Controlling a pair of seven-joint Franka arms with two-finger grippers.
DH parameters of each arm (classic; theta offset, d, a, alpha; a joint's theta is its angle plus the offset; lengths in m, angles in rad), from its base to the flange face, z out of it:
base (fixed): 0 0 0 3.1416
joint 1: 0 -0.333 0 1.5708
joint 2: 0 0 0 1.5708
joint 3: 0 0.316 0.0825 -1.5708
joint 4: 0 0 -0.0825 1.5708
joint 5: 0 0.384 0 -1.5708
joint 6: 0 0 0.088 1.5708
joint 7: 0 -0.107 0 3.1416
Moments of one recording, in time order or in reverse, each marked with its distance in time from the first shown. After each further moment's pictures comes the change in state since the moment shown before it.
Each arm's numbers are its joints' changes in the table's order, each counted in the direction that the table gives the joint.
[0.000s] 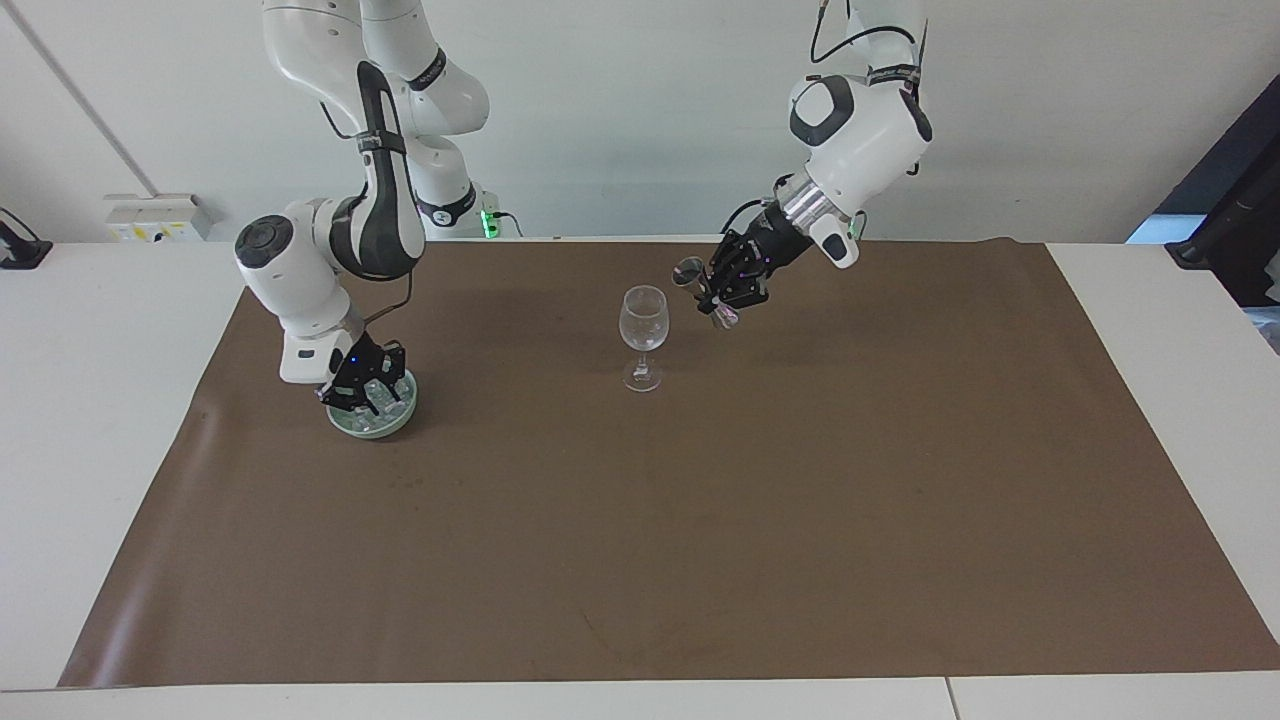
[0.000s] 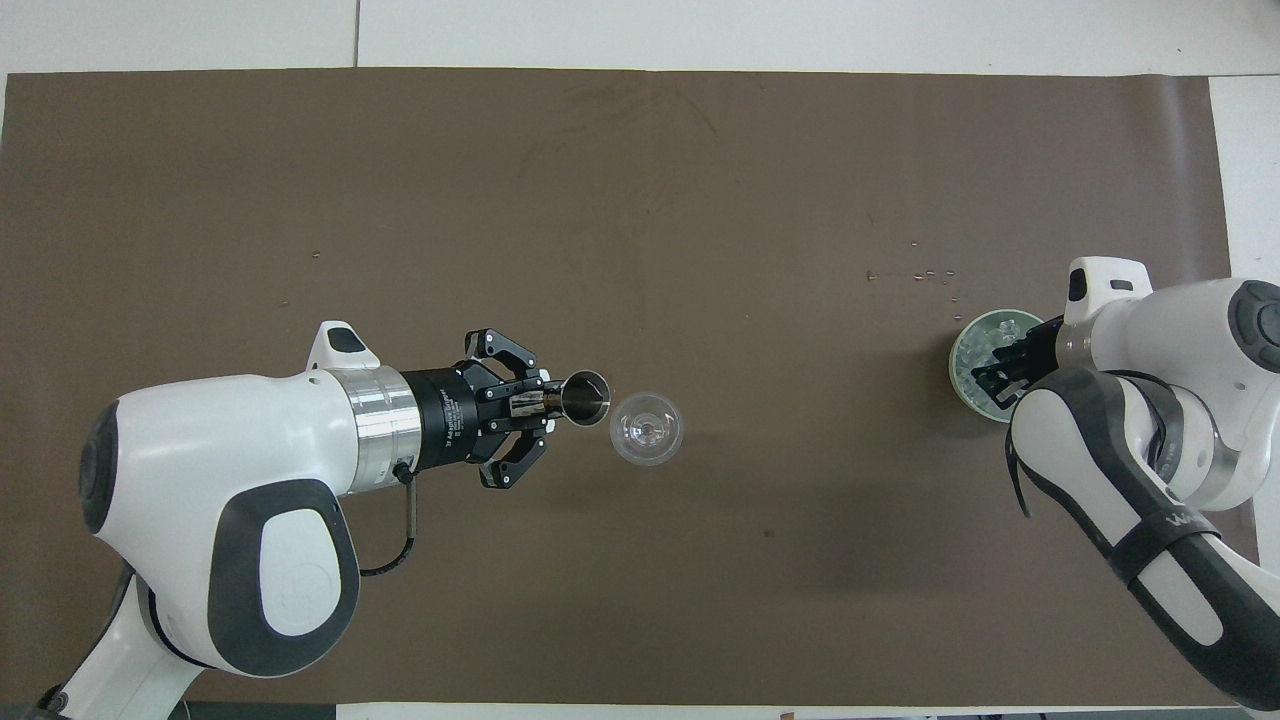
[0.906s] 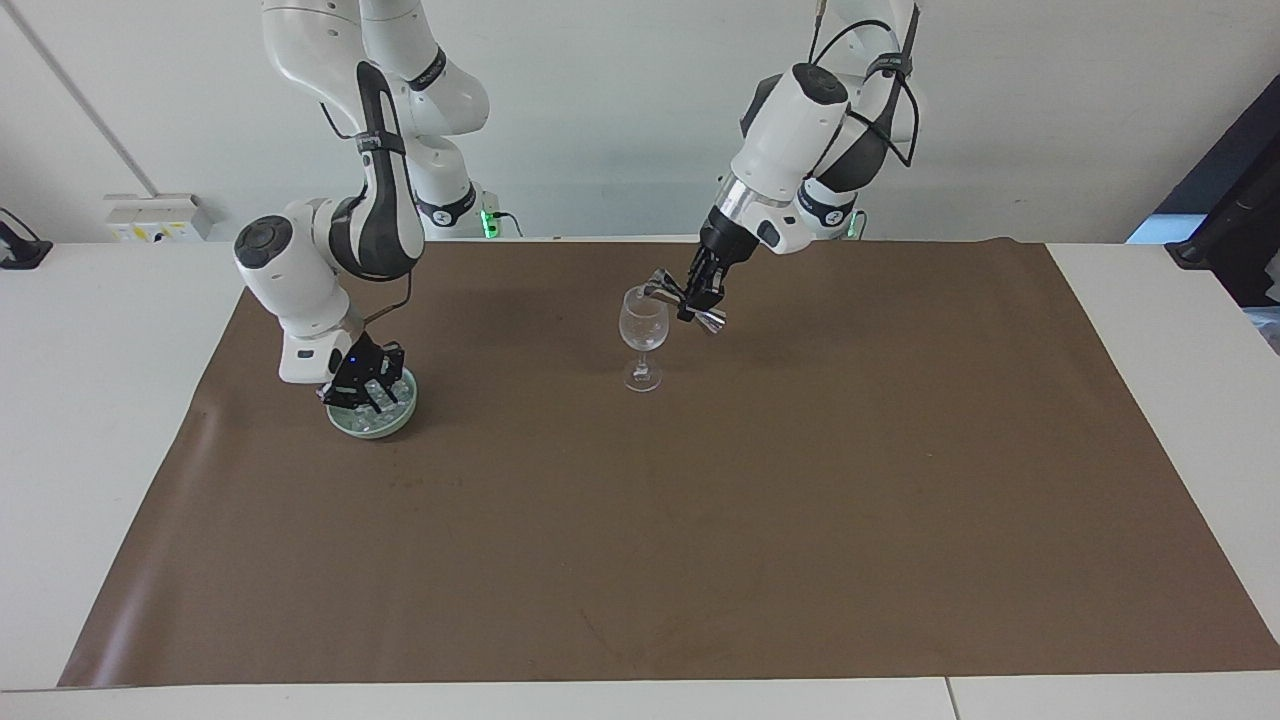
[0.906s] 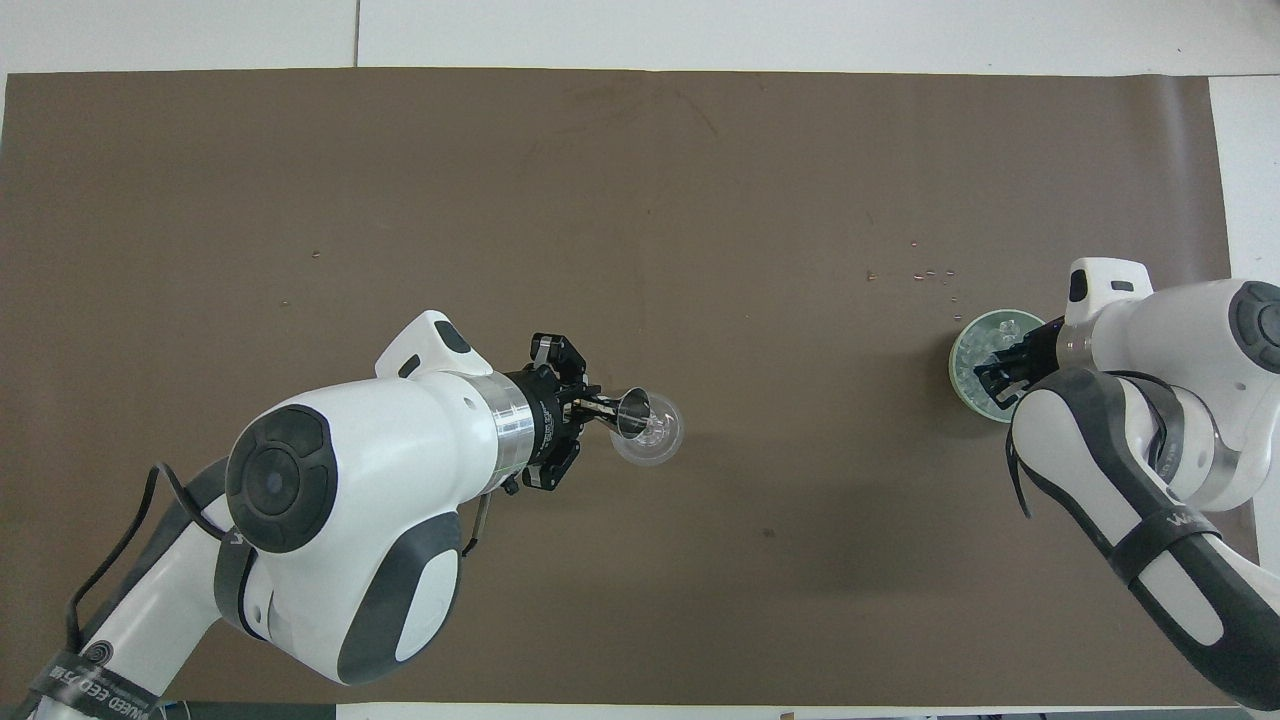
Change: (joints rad) left arm 0.054 0.089 -0.061 -0.107 0.520 -0.001 0.260; right arm 0.001 0.000 0.000 0.001 0.000 0.000 0.000
